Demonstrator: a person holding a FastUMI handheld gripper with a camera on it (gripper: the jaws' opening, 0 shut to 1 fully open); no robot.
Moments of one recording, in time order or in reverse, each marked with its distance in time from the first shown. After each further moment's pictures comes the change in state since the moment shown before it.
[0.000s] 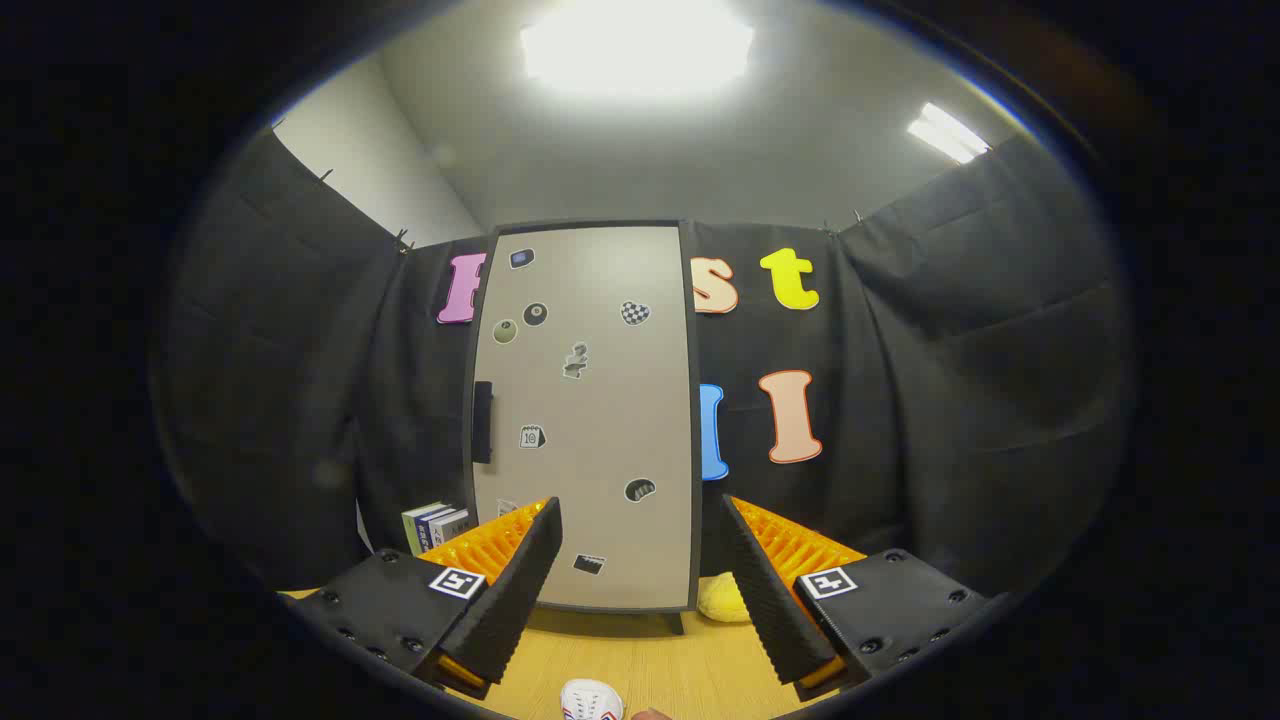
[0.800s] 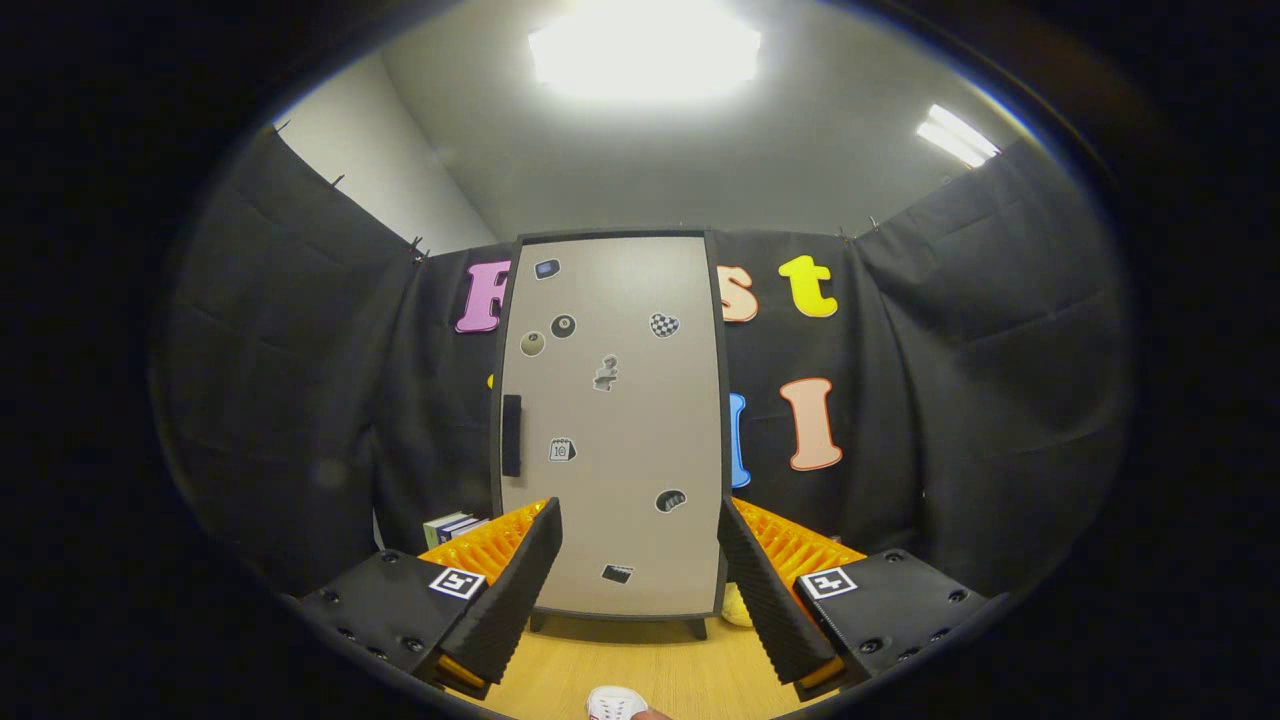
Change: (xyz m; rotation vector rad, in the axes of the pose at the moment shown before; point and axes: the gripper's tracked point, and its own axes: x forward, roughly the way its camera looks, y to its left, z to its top) arm 0.009 0.037 0.017 0.007 -0.017 0.046
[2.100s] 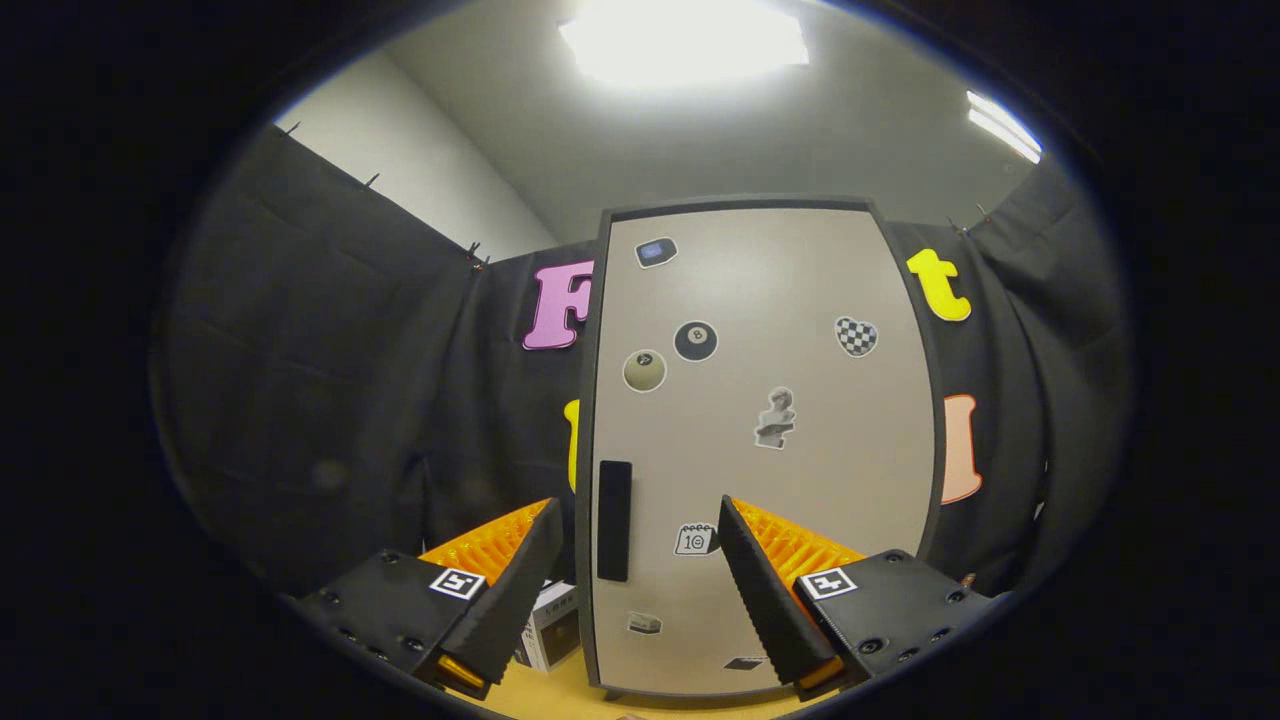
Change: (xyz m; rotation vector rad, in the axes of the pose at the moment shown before) arm 0.211 0.144 0.028 0.009 -0.047 0.221
